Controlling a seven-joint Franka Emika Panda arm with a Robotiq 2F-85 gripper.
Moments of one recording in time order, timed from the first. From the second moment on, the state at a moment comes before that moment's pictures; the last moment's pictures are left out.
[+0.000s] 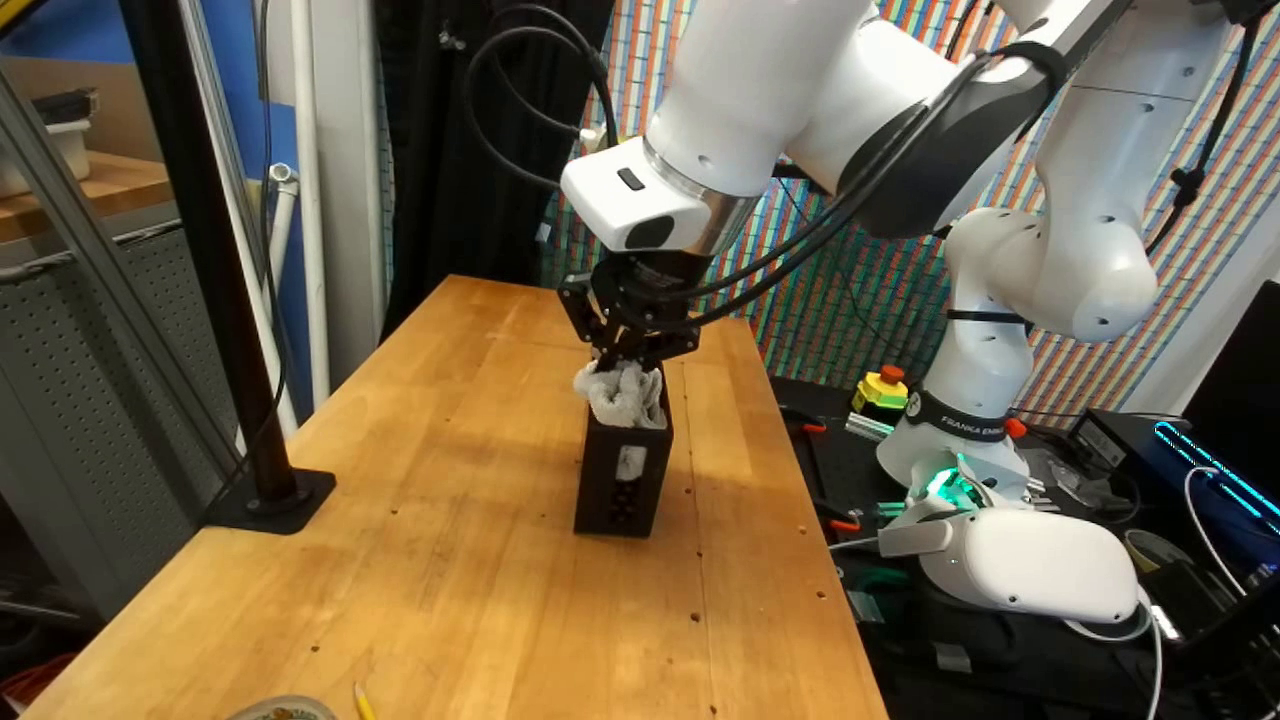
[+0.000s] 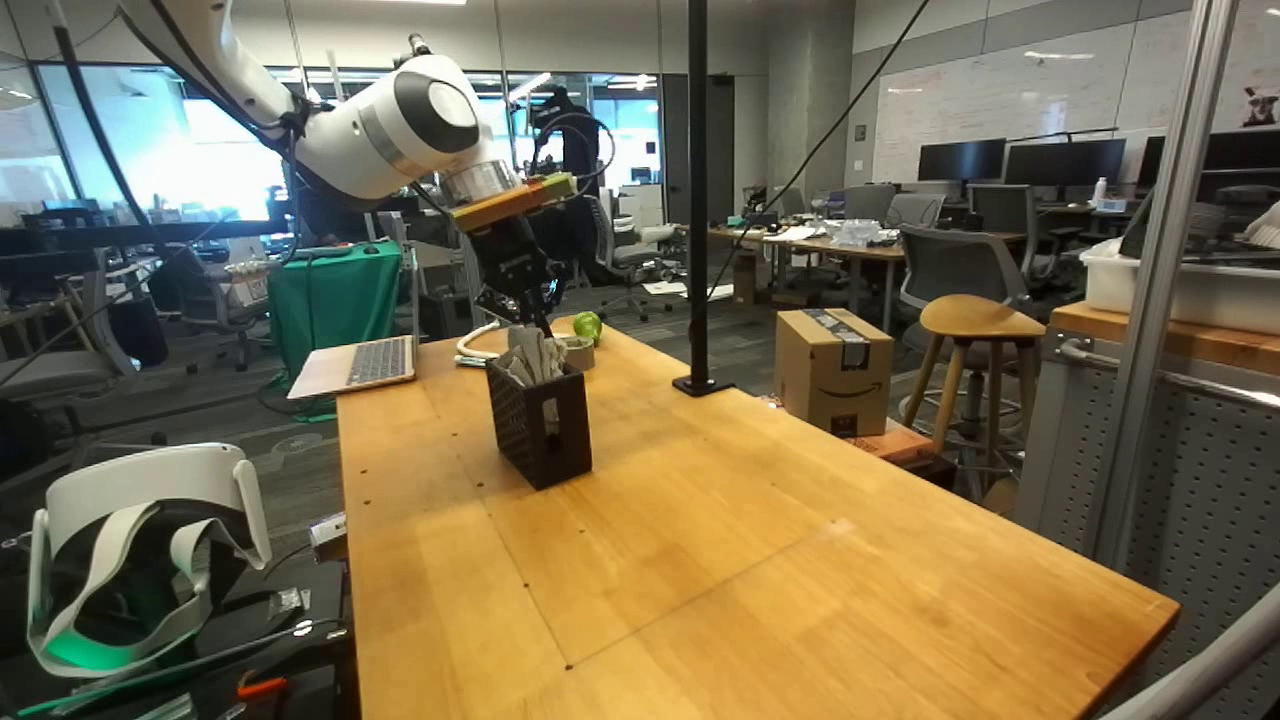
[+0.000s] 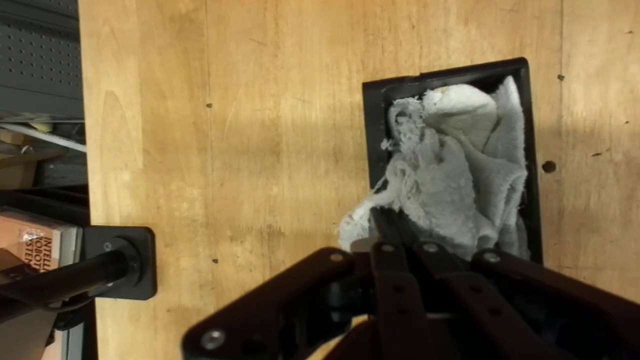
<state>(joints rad) 0.32 0.01 0.32 -2.17 -0.47 2.23 -0.70</state>
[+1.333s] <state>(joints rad) 0.36 -0.10 0.34 -2.28 -0.40 2.23 -0.74</state>
